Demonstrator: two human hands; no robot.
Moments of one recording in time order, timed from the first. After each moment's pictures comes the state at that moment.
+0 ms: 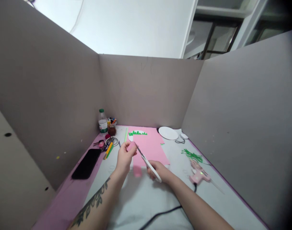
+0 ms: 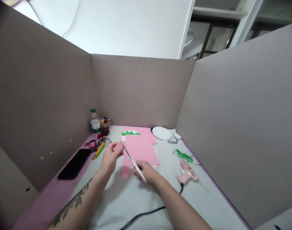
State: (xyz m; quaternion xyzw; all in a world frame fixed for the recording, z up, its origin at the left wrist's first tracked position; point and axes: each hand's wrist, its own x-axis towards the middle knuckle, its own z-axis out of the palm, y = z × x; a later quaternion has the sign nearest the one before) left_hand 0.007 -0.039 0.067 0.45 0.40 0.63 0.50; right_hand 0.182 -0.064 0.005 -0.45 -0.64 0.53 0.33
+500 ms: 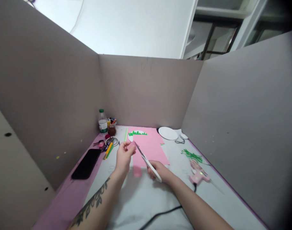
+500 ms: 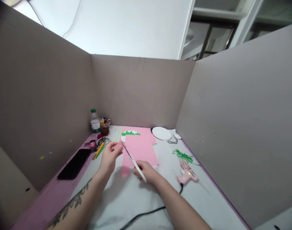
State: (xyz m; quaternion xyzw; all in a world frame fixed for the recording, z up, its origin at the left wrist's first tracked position) left_hand 0.006 -0.037 0.064 0.42 0.40 0.65 0.50; right_hand 0.184 -0.064 0.006 -0.46 -0.64 0.52 0.33
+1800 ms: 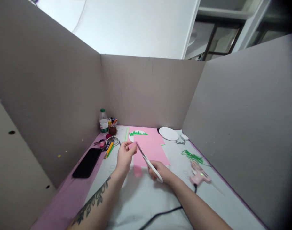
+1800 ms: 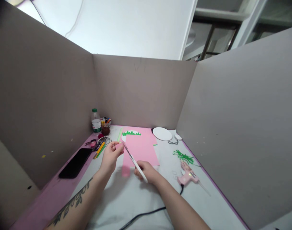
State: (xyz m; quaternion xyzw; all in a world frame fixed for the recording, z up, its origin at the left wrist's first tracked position) left_hand 0.006 -0.037 0.065 0.43 0.39 0.64 0.51; right_hand 0.185 -0.065 0.005 -0.45 -0.64 0.53 0.33
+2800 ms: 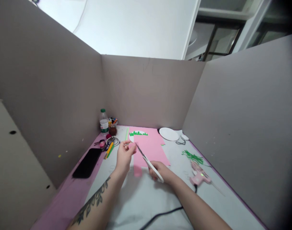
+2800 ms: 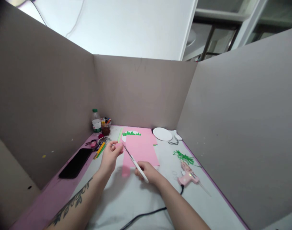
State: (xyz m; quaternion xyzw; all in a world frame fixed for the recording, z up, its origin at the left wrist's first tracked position) left_hand 0.004 -0.039 0.069 0.41 0.39 0.65 0.51; right_hand 0.188 -0.066 0.006 -0.45 -0.65 0.53 0.32
